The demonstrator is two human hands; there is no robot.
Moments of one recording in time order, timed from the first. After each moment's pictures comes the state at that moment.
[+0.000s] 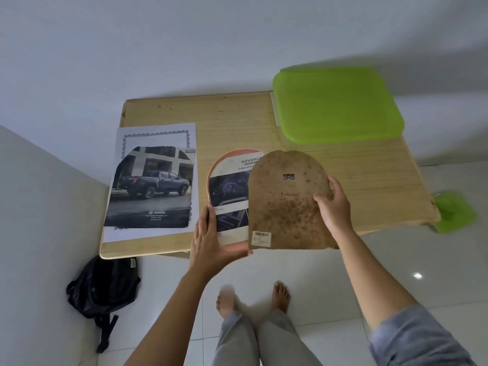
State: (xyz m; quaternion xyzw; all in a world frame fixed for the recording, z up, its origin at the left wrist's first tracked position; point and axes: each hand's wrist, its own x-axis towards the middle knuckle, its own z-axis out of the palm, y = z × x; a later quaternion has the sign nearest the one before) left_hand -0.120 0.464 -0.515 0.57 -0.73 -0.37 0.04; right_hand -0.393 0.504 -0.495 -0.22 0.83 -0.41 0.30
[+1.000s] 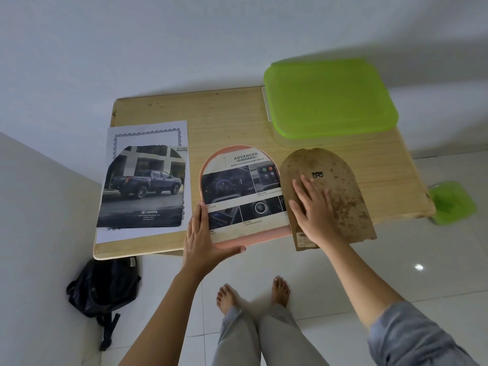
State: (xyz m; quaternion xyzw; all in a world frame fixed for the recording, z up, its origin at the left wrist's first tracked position) left_hand -0.123 0.465 -0.516 0.57 -0.74 -0.36 0.05; right_hand -0.388 0.522 -0.531 -0.57 0.80 -0.14 0.13
